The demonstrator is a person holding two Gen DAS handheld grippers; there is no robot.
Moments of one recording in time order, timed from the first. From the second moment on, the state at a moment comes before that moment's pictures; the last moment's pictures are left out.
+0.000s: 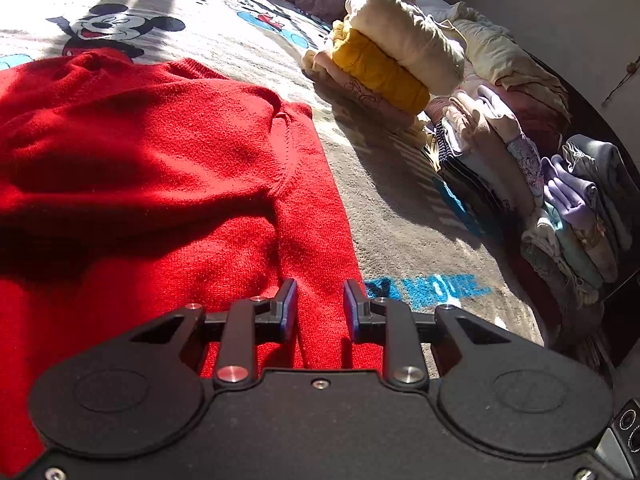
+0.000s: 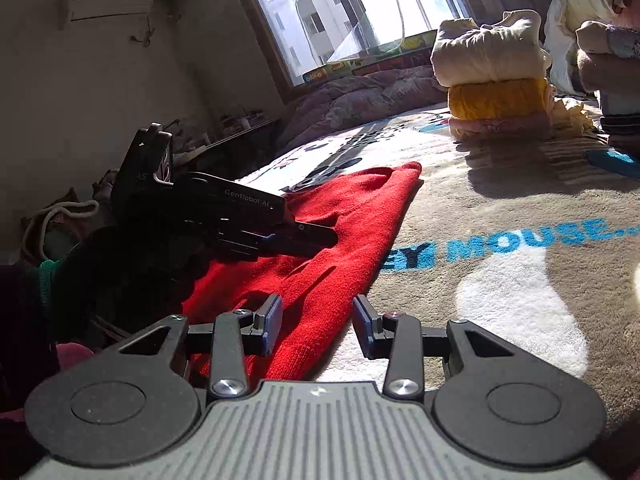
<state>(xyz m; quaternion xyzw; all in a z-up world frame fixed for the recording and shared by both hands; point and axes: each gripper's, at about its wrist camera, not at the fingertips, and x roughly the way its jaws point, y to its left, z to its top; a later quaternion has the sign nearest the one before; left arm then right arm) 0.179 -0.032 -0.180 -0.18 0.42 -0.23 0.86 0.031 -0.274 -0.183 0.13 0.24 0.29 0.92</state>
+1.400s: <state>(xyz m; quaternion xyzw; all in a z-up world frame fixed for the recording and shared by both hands) 0.144 -0.017 -0.193 -0.18 0.40 -0.21 0.87 0.031 -0.255 -0.186 0.06 0.22 0.28 0.93</state>
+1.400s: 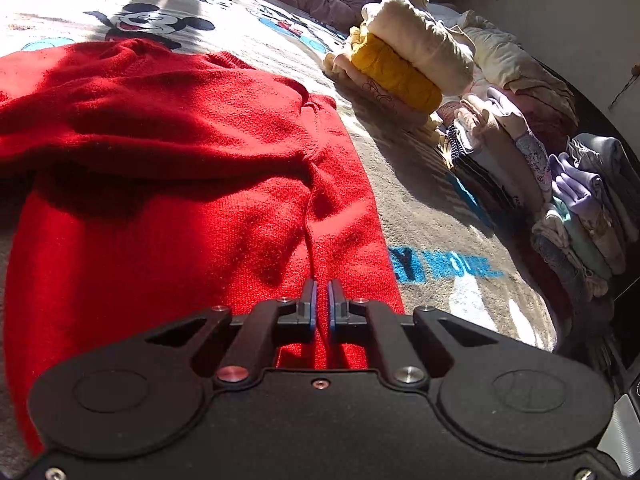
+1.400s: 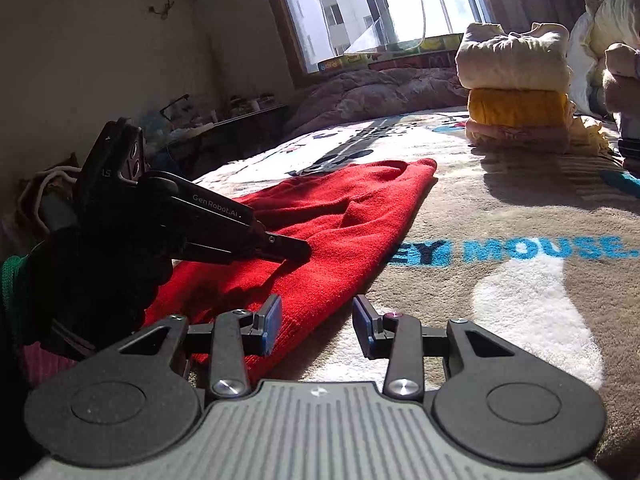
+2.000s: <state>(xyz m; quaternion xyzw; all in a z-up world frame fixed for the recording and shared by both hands) 0.197 -0.051 -0.169 -0.05 0.38 -0.23 0.89 0.037 -0.209 -0.202 -0.01 0.26 0.36 0.89</state>
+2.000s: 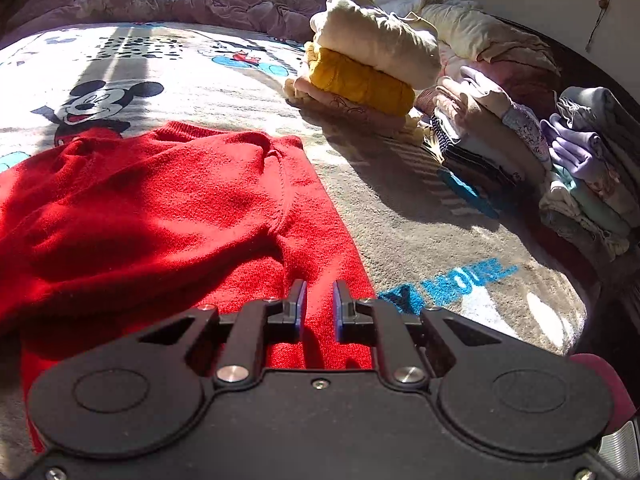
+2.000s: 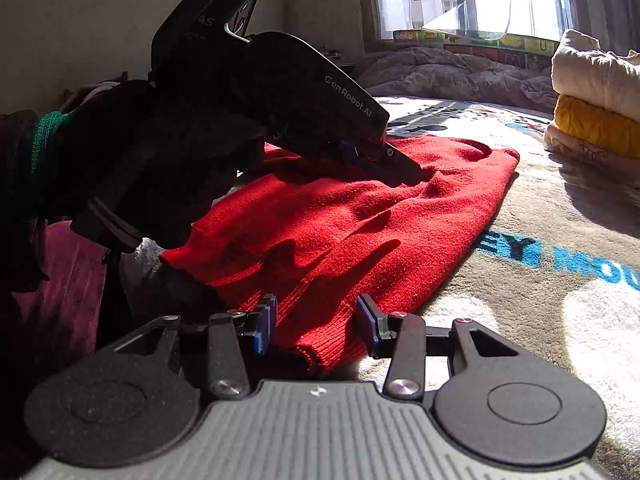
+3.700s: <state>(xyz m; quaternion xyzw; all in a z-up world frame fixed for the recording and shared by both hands) 0.134 0.145 -0.151 -0.28 0.34 0.03 0.90 0.013 -0.218 -0.190 0.00 0.26 0.36 0.89</state>
